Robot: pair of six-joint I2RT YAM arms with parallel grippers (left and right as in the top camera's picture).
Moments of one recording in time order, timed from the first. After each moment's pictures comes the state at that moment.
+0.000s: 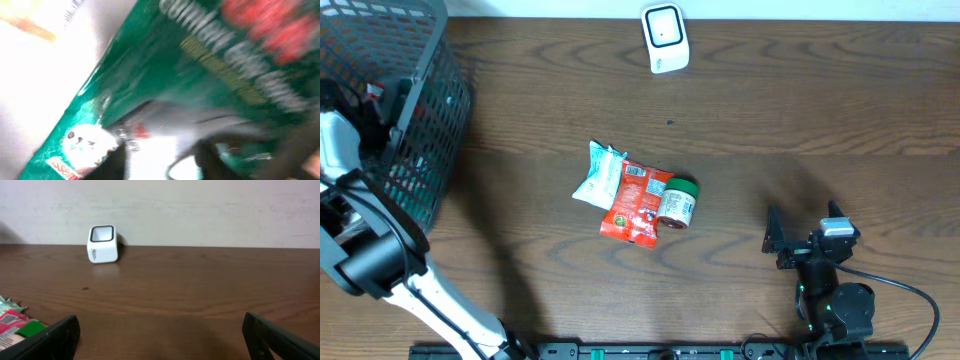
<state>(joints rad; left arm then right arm) 0.62 2.13 1.71 -0.89 0.12 0.06 0.12 0.01 0.01 -0.07 0.04 0.04</state>
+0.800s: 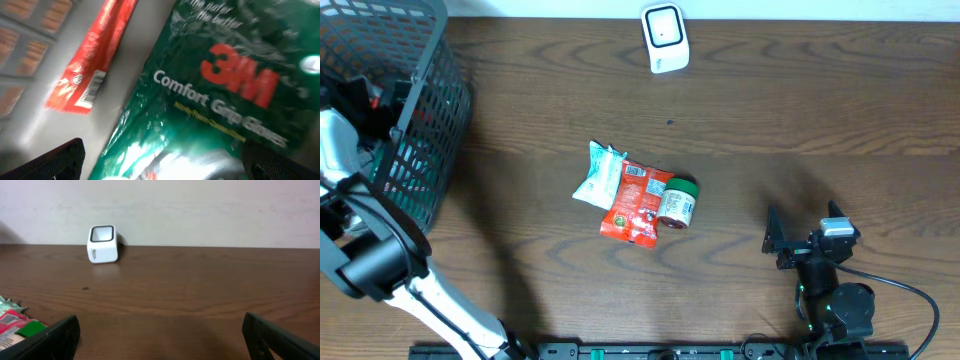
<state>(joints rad) 0.61 2.13 1.72 -0.73 0.10 0.23 0.12 0.01 0.01 -0.07 0.04 0.04</state>
